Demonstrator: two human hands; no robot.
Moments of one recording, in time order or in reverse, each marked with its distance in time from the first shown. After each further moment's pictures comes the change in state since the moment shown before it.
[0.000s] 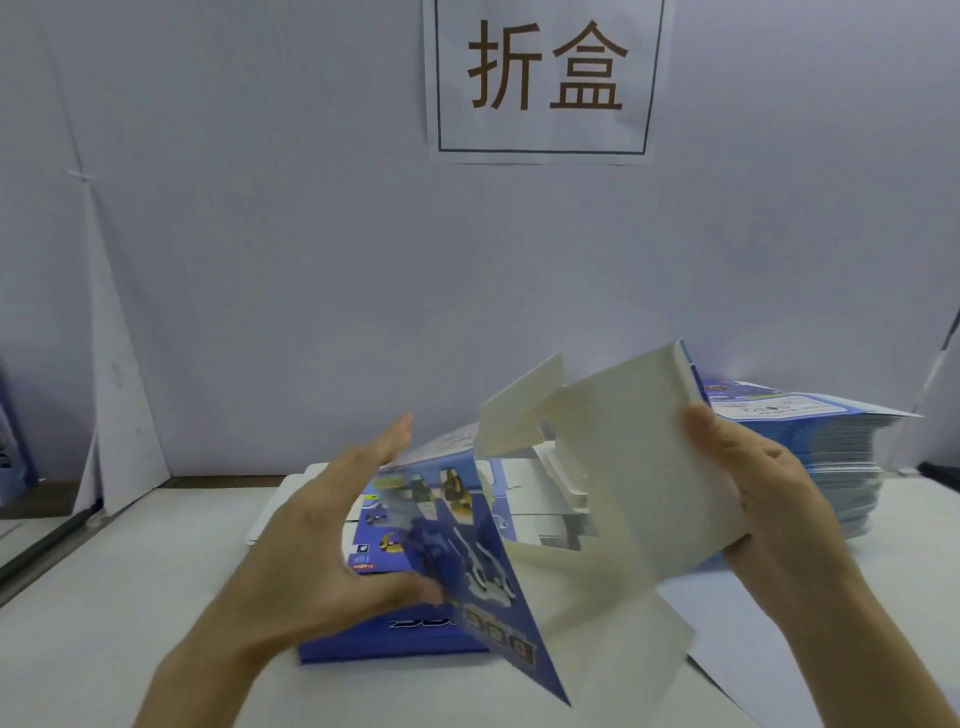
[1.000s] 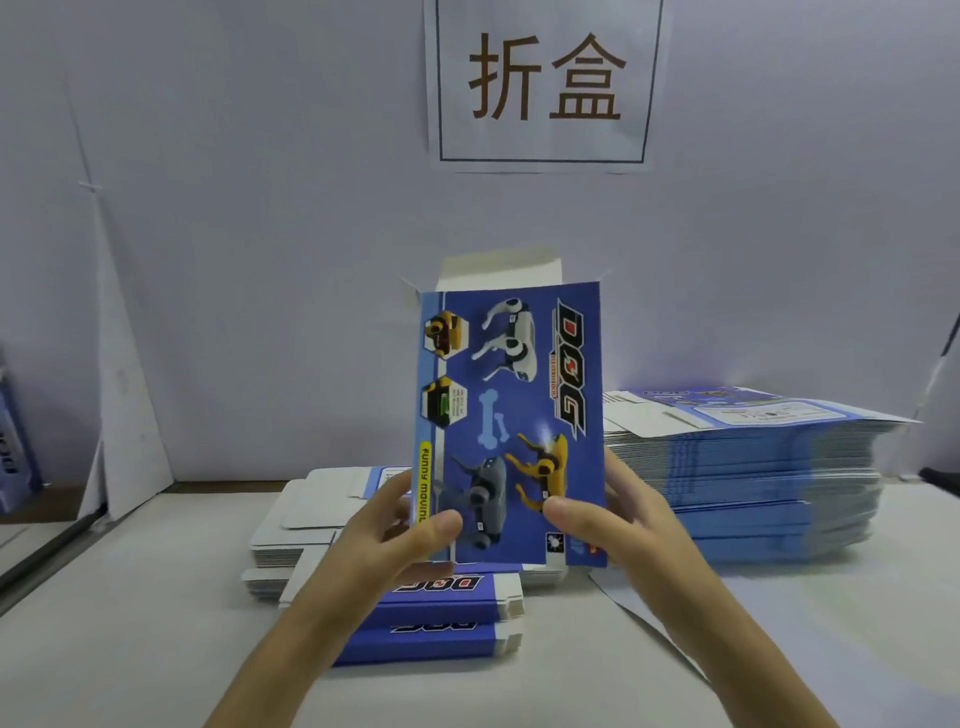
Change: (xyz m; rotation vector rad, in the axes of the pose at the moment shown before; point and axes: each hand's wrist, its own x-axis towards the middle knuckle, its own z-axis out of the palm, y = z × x) left_hand 0.011 0.004 0.039 -0.763 -0.061 -0.463; right_hand 0.006 0.049 0.027 -0.272 -0.295 -0.012
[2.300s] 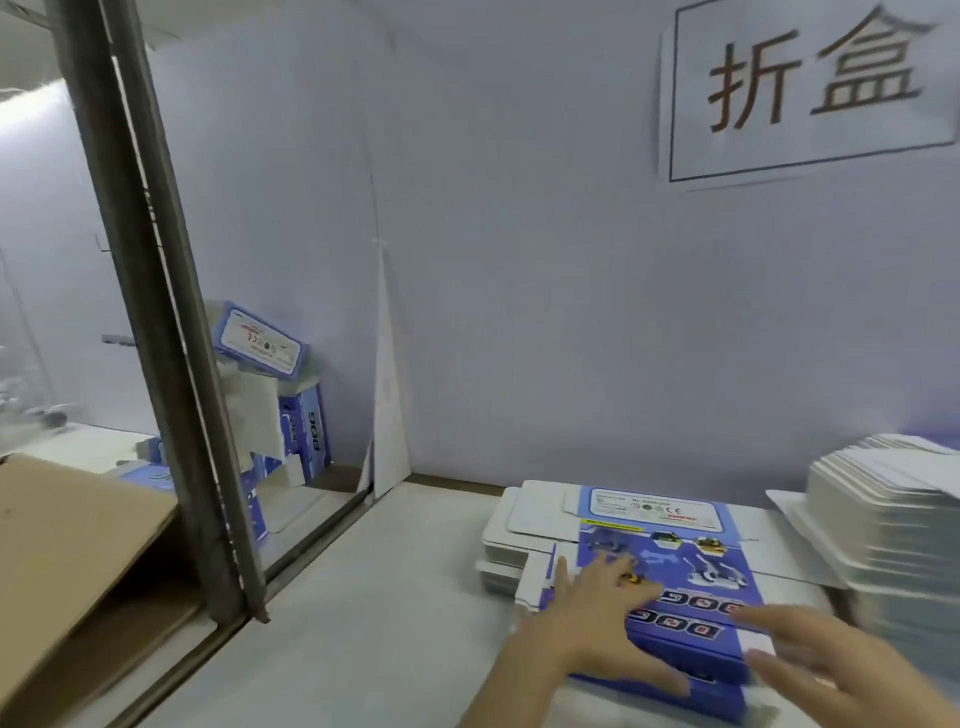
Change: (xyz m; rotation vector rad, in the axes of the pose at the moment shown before) left_hand 0.026 -0.076 -0.038 1.064 -0.237 -0.204; right_hand 0.018 0.066 0.004 -0.699 -0.272 0.208
